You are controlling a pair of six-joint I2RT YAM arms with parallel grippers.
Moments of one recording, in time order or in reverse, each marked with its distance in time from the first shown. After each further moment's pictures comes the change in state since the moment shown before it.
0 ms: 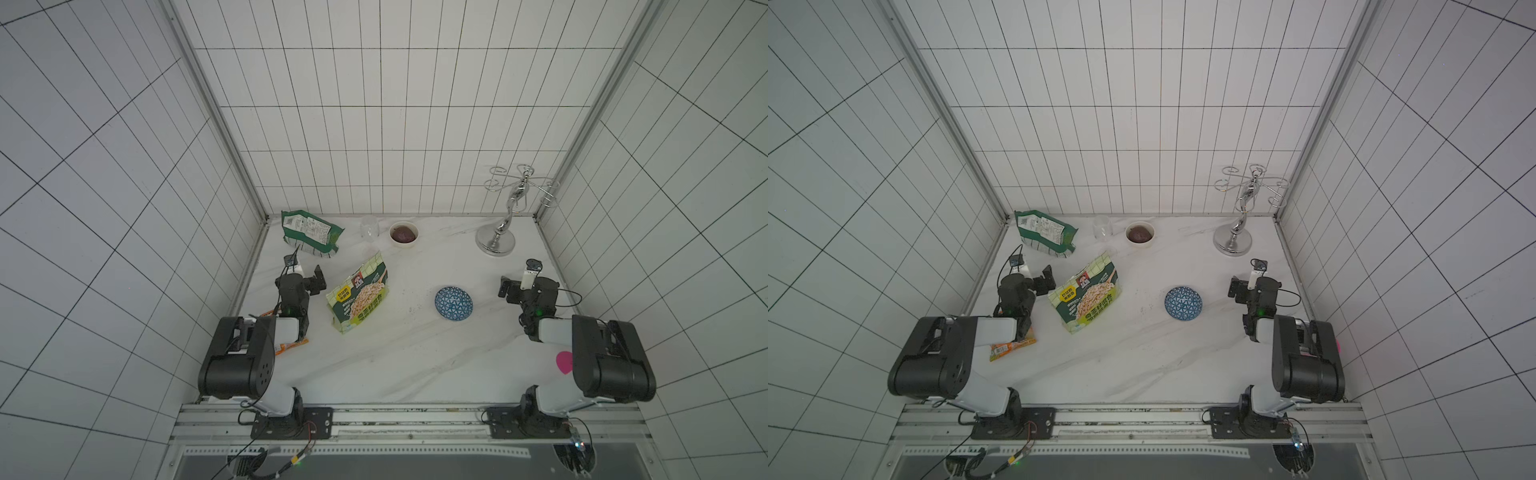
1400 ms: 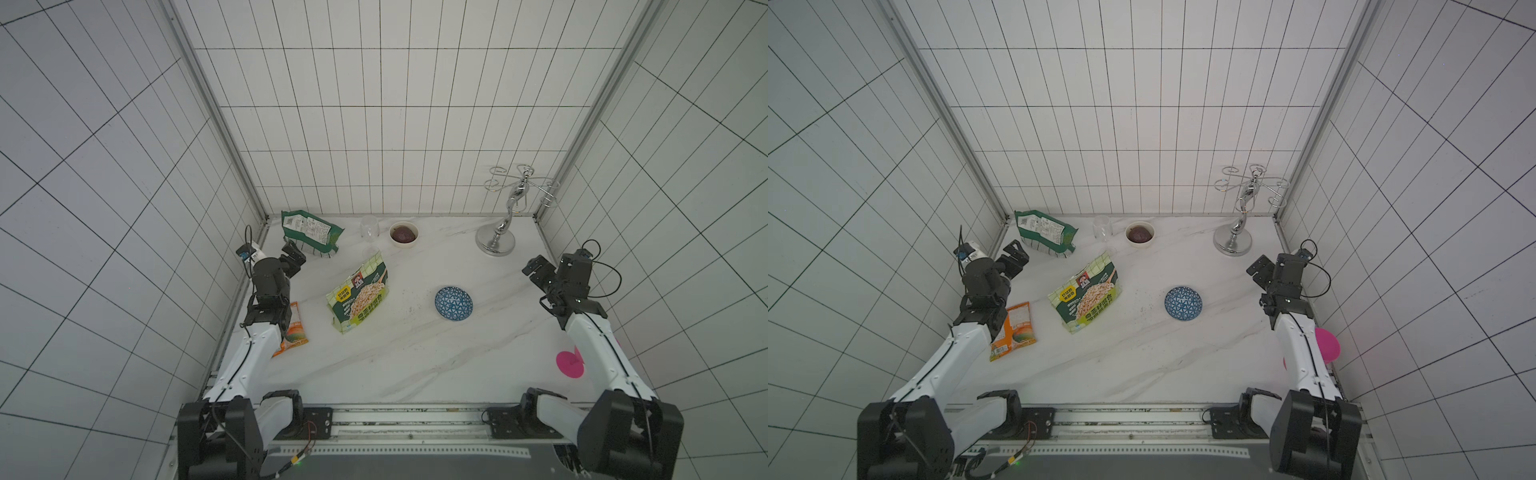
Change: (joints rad) left arm 0.060 -0.434 0.209 -0.612 0.019 -0.512; right arm -0.060 -0.394 0.346 -0.959 0.032 0.541
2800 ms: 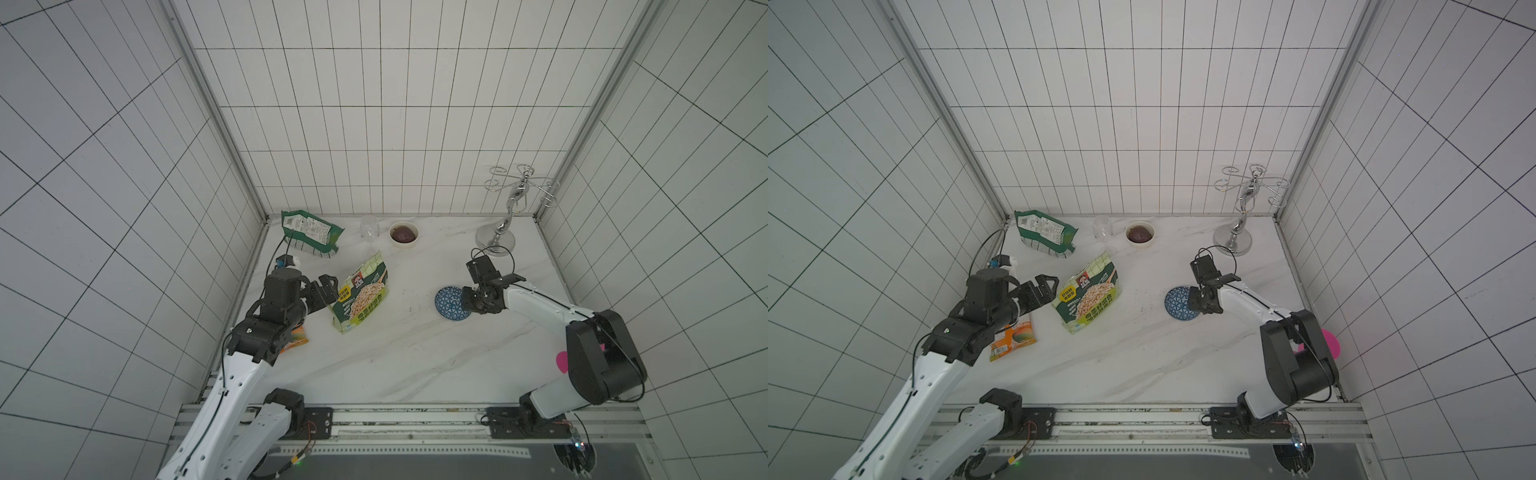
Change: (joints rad) left arm -0.314 -0.307 0.225 -0.874 0.145 0.022; right arm 0.588 0.396 0.153 -0.293 0.037 -0.070
